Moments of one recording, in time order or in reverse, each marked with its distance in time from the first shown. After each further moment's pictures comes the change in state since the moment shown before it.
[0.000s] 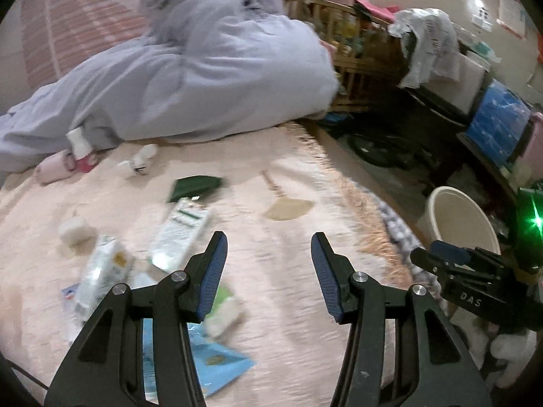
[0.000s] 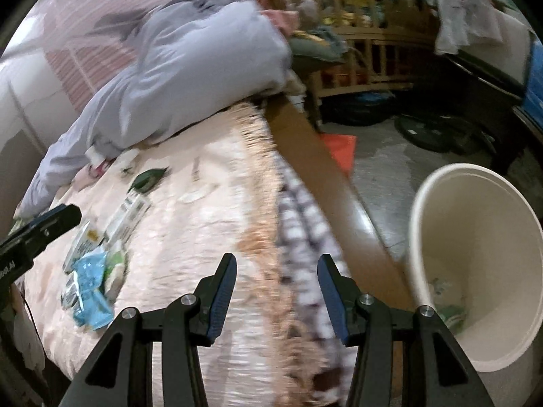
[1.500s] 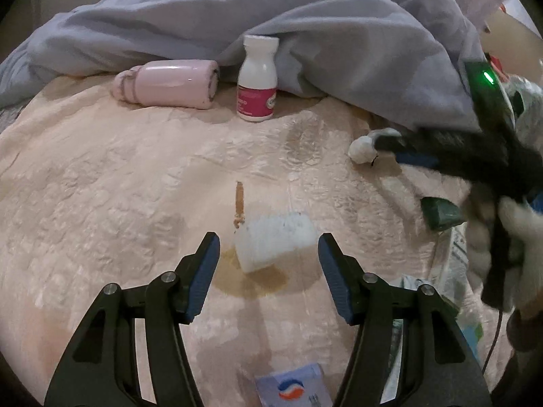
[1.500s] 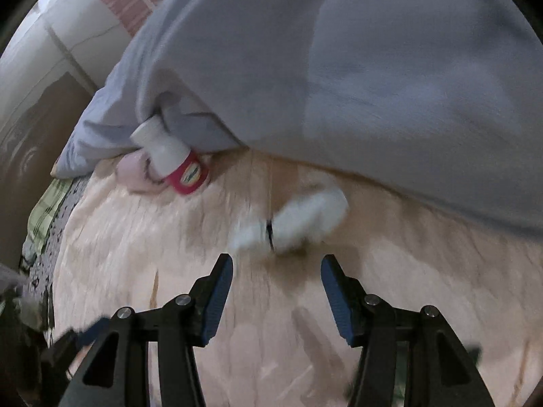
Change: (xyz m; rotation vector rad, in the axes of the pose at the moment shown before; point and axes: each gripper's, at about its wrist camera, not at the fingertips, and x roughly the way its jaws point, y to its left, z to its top) left arm 0.089 0.326 -0.015 -0.303 0.095 0.106; right arm 0.282 0.333 0.168 -0.186 0.216 0.278
